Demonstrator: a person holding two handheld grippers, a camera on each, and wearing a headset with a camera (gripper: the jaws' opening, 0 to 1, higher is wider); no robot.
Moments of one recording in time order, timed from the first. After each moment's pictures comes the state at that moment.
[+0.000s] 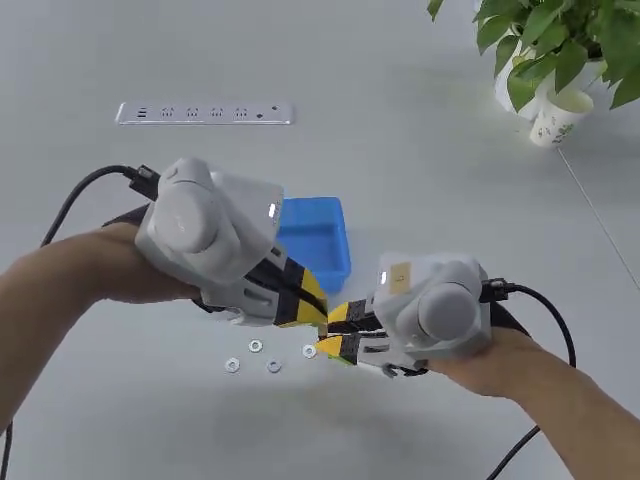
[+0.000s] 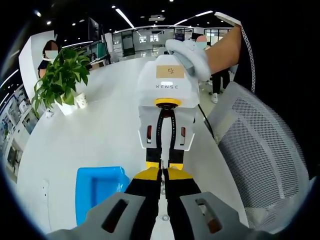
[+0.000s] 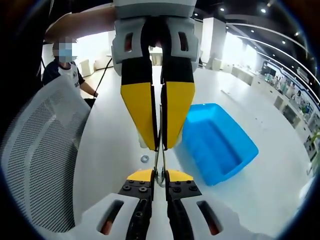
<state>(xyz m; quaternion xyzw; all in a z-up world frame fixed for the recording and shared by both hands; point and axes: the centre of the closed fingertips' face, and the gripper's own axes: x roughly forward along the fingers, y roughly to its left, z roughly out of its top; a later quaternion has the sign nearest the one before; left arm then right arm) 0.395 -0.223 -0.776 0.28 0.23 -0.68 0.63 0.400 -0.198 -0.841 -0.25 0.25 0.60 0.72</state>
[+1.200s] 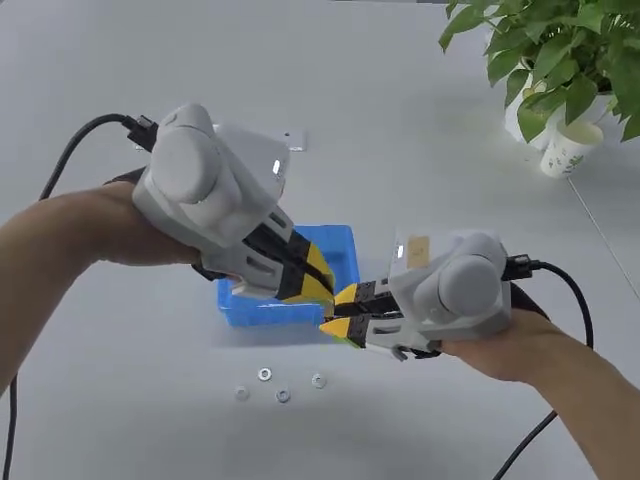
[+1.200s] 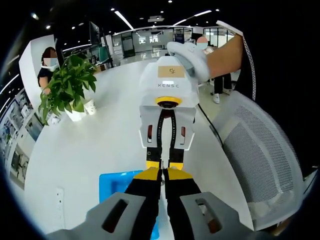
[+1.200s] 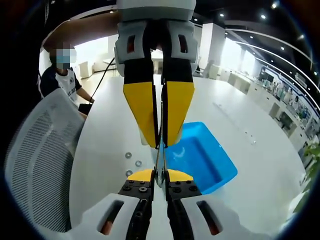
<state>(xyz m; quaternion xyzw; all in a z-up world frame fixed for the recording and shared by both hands) 0.429 -0.213 -0.735 0.29 0.21 -0.68 0.64 0.435 -0.189 -0.799 -0.25 0.23 0.60 0.73</state>
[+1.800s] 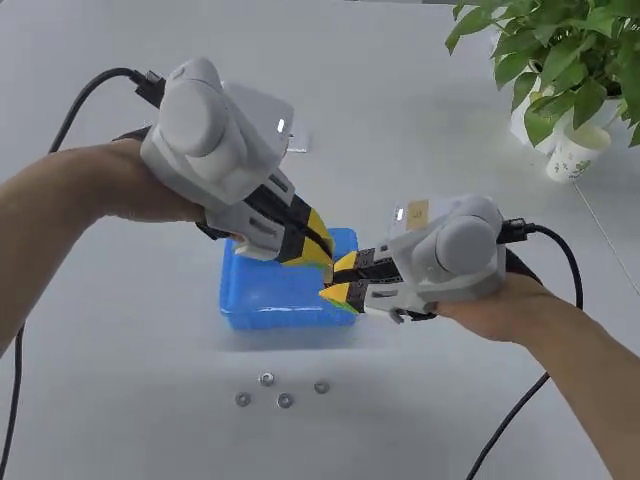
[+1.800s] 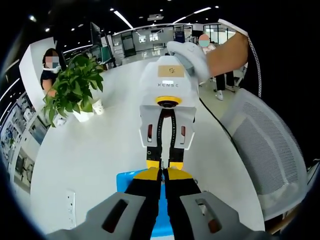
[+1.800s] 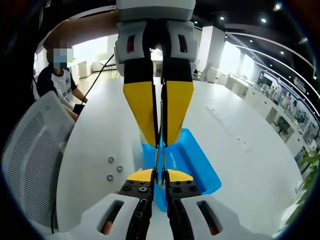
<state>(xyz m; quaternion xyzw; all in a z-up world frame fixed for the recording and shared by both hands) 0.467 -0.207 -0.729 0.31 0.21 -0.67 0.64 0.477 -0.182 -0.793 -0.26 0.21 0.60 0.73</state>
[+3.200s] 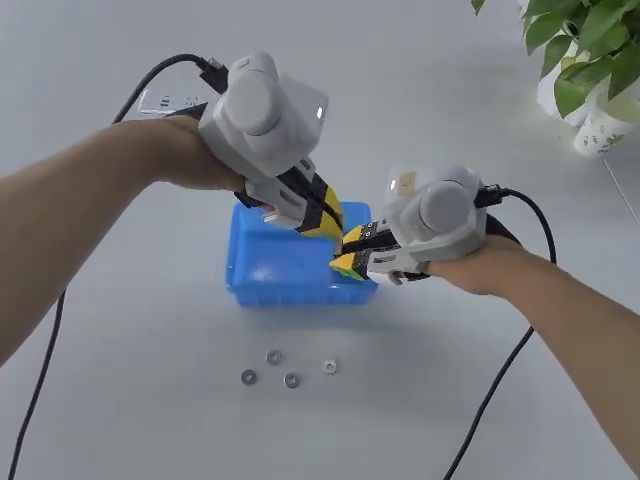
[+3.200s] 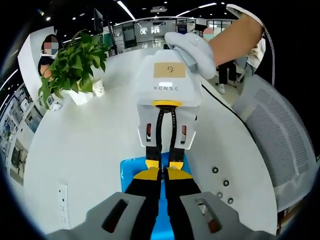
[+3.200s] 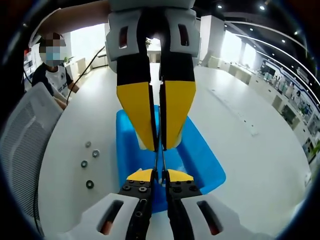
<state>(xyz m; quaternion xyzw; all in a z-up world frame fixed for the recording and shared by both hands) 0.509 -0.206 -0.791 0.32 0.25 -0.67 0.63 0.513 -0.182 -0.854 -0.26 0.26 0.60 0.71</state>
